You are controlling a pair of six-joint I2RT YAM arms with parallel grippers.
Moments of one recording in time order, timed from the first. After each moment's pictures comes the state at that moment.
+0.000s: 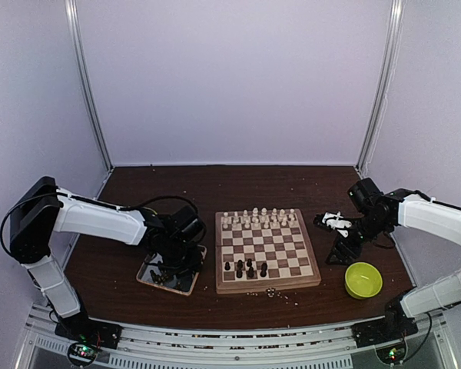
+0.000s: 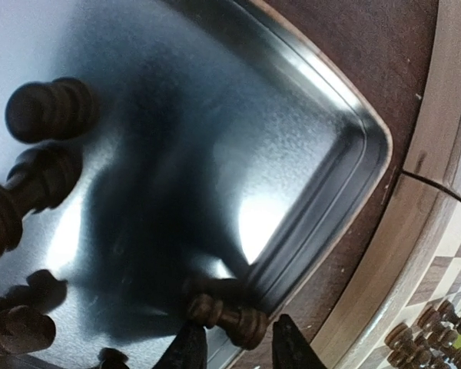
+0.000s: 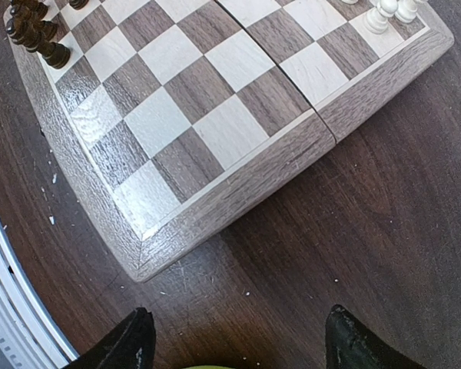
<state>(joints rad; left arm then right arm) -0.93 1.72 0.97 -0.46 0.00 -1.32 0.35 1.25 0.80 -0.78 -0.29 -0.58</state>
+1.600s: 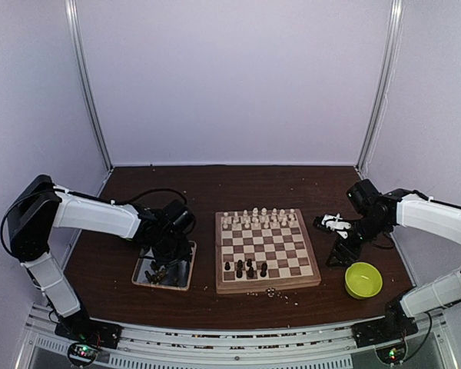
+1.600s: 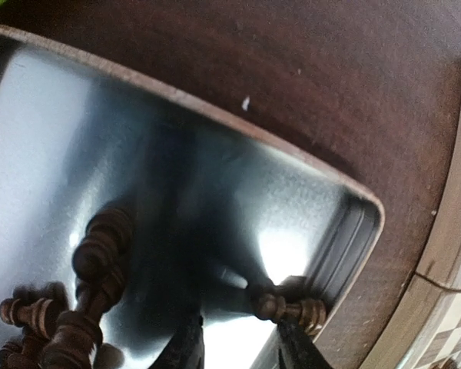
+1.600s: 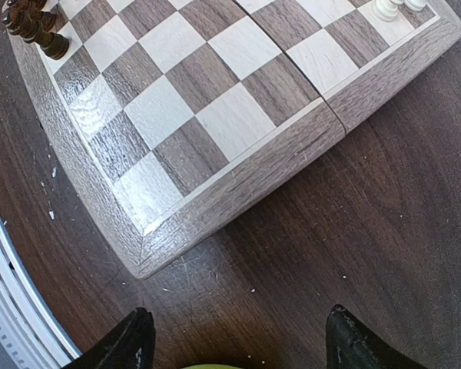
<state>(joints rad) -0.82 1.71 0.95 -0.46 -0.14 -1.22 0.35 1.27 0.80 -0.79 -0.29 -0.58</state>
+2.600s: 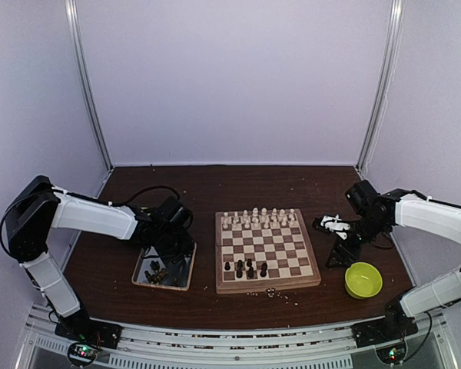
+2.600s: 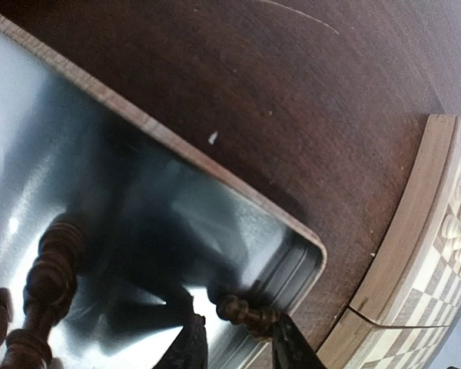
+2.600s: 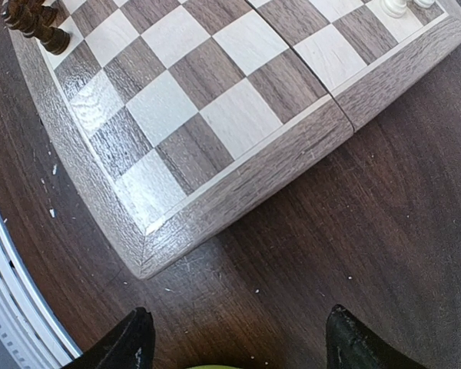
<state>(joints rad) -0.80 1.69 0.91 -0.28 -0.11 -1.39 0.36 1.28 0.80 -0.79 -0.29 -0.58</state>
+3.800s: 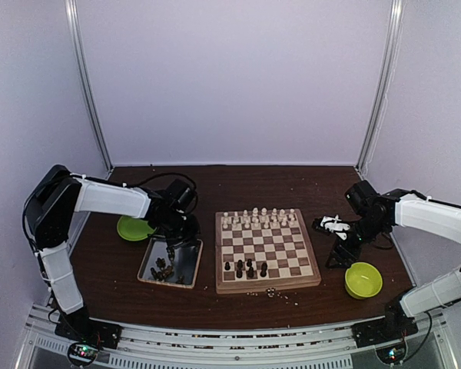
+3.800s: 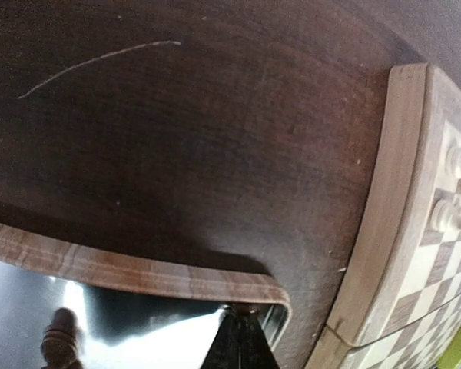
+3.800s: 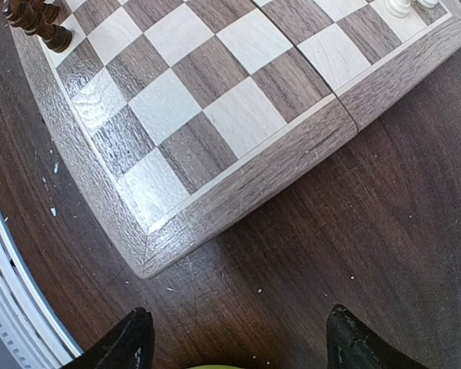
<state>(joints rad) -0.69 1.87 1.15 -0.40 0.08 -1.02 0.36 1.28 0.80 -0.80 -0.29 -0.58</state>
